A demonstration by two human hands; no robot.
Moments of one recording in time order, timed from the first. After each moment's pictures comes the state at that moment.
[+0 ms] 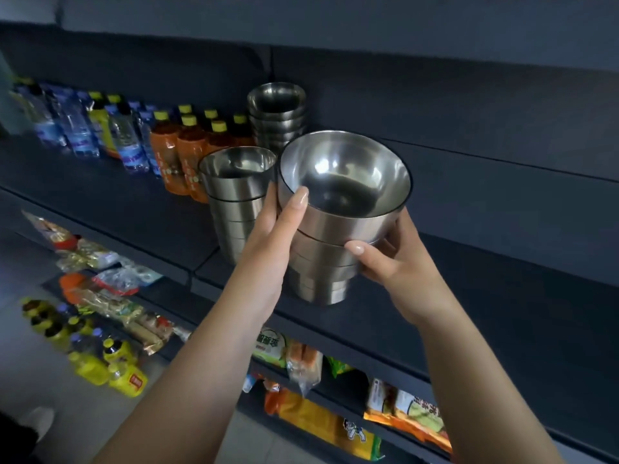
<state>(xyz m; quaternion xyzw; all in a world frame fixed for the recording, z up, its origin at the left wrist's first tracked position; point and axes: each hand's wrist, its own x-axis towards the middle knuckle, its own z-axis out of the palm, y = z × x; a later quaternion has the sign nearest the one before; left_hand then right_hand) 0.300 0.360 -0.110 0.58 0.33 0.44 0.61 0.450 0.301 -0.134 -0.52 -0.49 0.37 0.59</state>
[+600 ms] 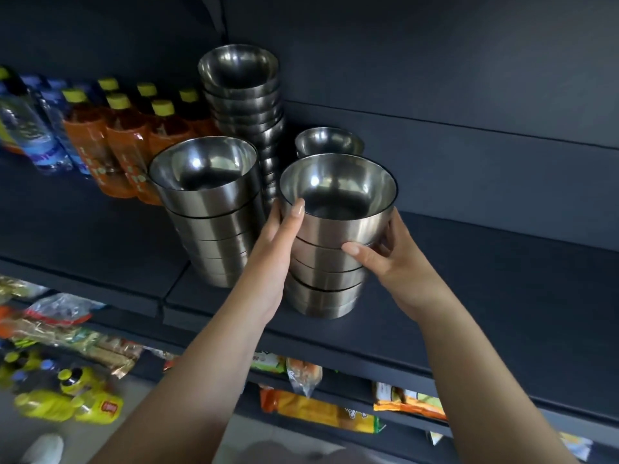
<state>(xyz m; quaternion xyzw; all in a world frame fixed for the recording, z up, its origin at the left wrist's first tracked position) 0.318 0.448 -0.153 0.53 0.35 0.33 0.70 0.459 0.368 -0.174 -0.59 -0.42 0.37 0.58</state>
